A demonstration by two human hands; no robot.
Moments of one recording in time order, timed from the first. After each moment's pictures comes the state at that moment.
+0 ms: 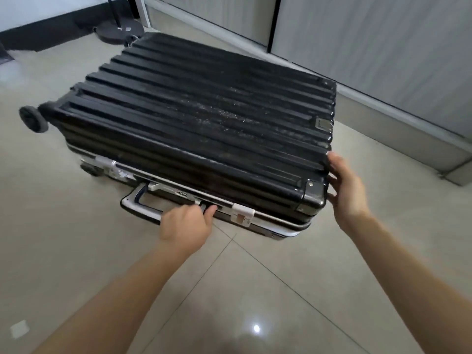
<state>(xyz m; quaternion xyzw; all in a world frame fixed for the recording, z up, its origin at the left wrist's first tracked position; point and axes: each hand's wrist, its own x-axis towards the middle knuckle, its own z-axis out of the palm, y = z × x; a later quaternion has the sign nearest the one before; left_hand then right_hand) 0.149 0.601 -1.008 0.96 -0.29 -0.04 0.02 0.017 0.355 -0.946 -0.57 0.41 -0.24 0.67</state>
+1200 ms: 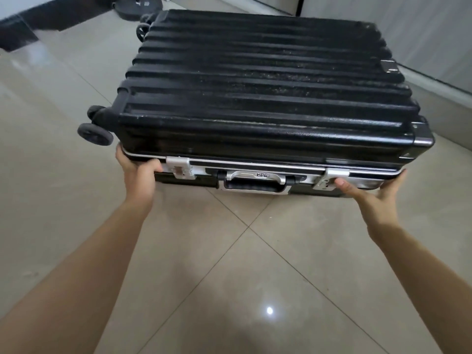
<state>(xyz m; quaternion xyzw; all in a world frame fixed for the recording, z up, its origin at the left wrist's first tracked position) 0.246 0.652 -1.019 0.75 0.06 -0.05 0.66 -0.014 0.317 -1.043 -0.66 0.38 -0.27 0.58</state>
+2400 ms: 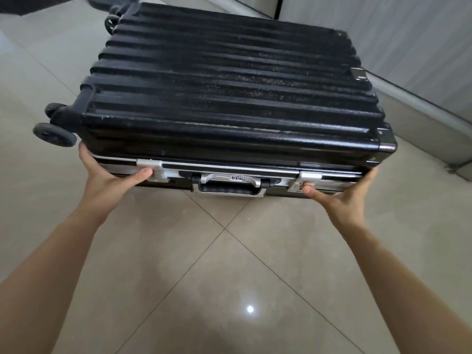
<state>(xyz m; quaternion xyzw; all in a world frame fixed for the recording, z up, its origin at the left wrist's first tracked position) 0.246 0.674 -1.029 0.81 -0.10 -0.09 0.58 -0.010 0.308 -1.051 -0.75 0.32 -0.33 0.48</state>
